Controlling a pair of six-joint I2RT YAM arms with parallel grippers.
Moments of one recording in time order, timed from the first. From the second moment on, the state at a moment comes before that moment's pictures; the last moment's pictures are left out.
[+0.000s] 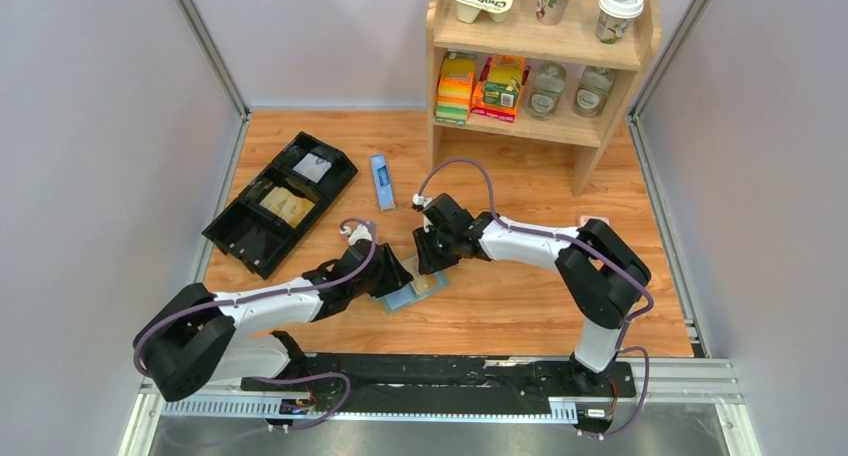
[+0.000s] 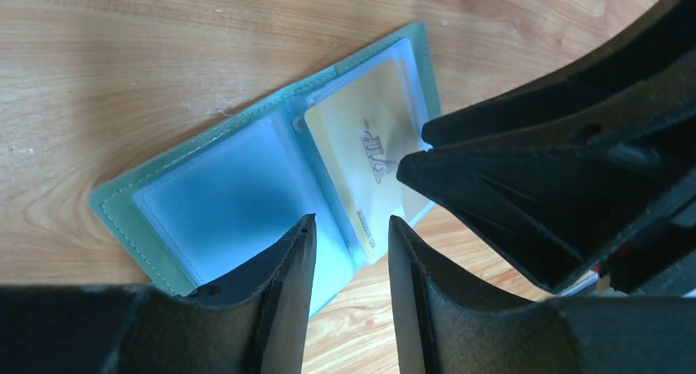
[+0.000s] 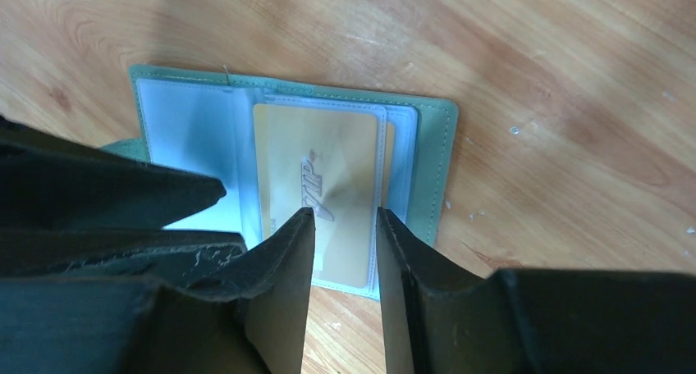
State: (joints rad) left arm -0.81 1.21 0.41 0.07 -0.11 -1.05; right arm 0.84 1.79 1.10 -0.29 -0.15 0.42
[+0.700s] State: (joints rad) left arm -0.80 1.23 0.23 0.39 -0.09 -1.16; right arm 0.84 1.79 1.02 -0.15 -0.27 0.50
